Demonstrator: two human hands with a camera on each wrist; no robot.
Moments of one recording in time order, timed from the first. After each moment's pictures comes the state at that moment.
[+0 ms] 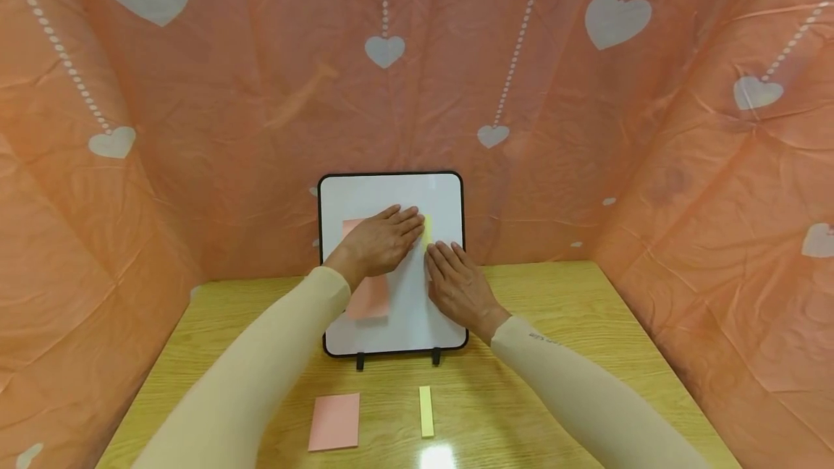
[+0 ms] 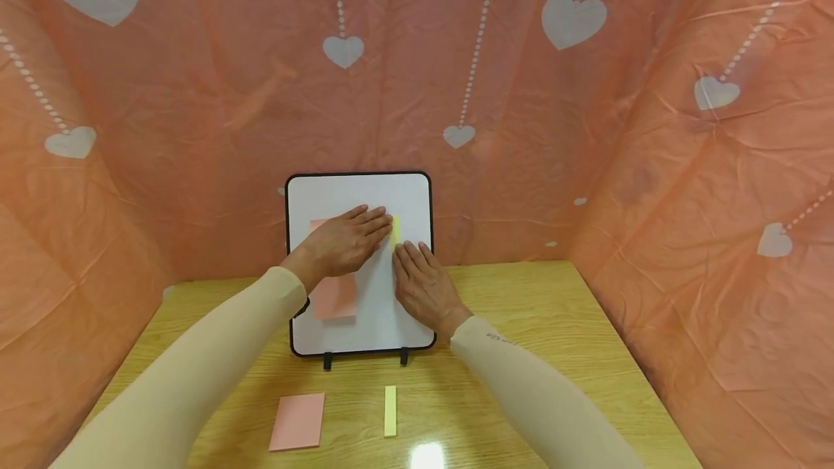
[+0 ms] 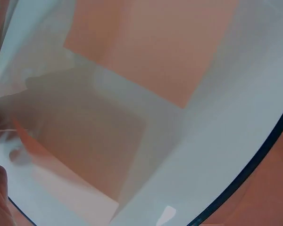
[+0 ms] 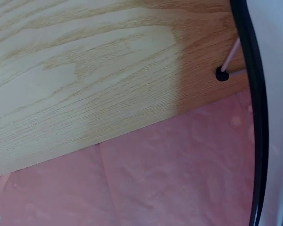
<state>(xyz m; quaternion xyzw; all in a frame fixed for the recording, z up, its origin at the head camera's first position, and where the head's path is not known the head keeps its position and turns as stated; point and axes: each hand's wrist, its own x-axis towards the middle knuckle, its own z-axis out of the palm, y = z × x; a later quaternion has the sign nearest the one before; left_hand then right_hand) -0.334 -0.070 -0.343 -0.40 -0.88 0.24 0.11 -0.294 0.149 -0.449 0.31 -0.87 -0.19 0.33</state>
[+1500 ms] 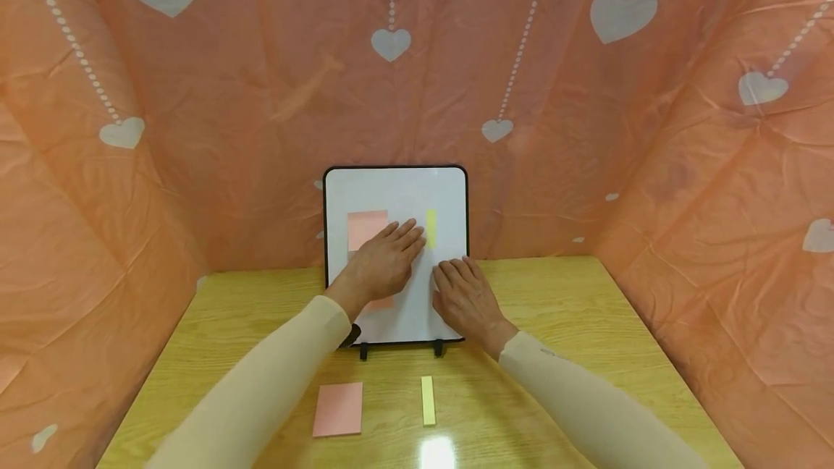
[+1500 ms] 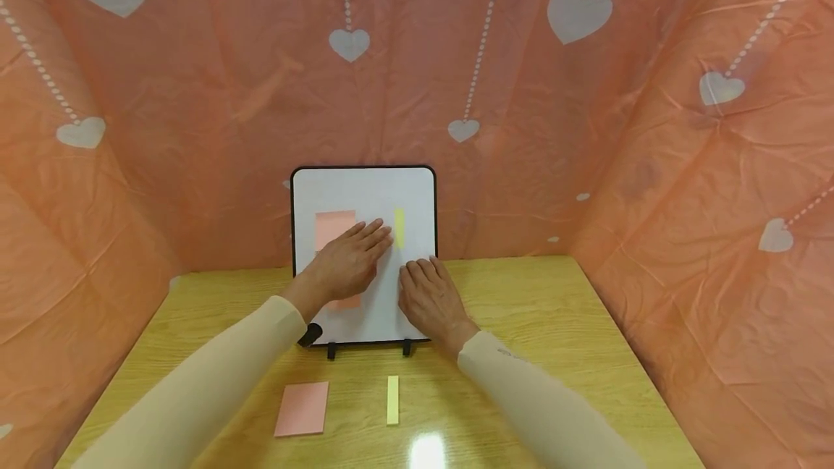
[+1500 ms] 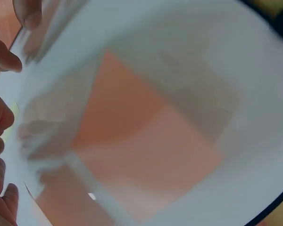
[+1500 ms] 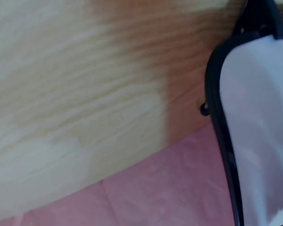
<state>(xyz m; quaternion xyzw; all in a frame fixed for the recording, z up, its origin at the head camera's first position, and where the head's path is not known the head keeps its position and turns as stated) -0.294 -0.075 -0.379 -0.38 -0.90 0.12 0.18 -0.266 0.148 -0.465 0.31 -0.87 -0.10 0.37</state>
